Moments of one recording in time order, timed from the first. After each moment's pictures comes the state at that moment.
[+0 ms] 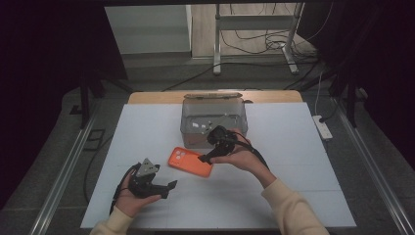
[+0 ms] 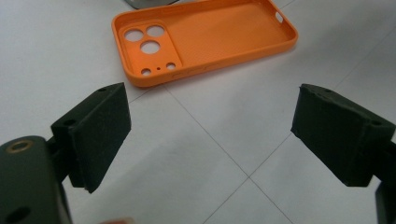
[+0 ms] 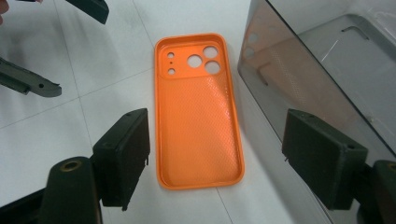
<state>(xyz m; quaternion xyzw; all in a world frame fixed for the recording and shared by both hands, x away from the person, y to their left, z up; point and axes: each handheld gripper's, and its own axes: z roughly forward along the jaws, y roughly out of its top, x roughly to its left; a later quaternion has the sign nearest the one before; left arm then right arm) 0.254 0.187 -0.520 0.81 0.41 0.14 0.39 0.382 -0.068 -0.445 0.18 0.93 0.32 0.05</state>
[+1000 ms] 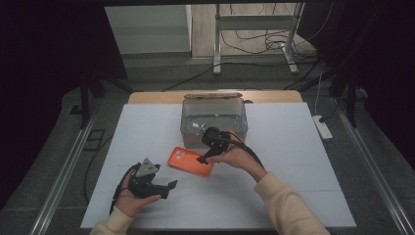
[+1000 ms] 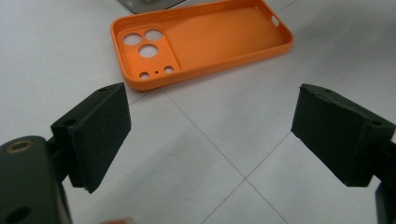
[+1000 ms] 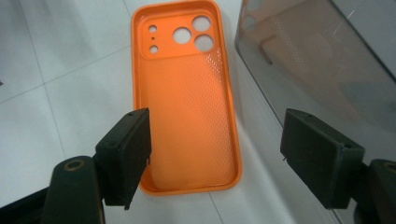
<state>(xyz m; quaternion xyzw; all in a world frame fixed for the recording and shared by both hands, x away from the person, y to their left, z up) 0.253 0.187 -0.518 0.81 0.41 0.14 0.39 0.398 -0.052 -0.469 0.19 0.95 0.26 0.04</state>
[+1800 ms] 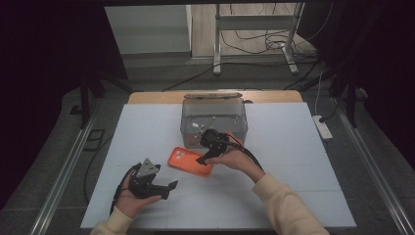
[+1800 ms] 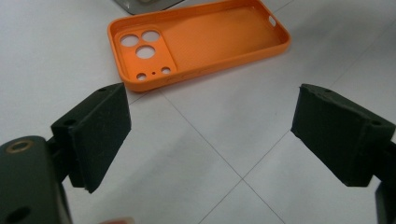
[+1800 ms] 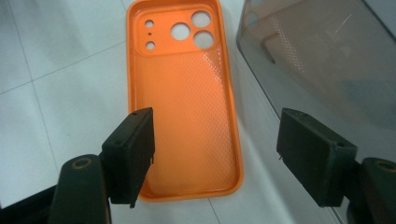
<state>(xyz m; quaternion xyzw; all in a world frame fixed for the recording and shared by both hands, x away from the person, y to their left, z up) 0.252 0.186 -0.517 0.81 0.41 0.14 0.39 0.397 -0.047 -0.477 0.18 0.95 0.25 0.05</state>
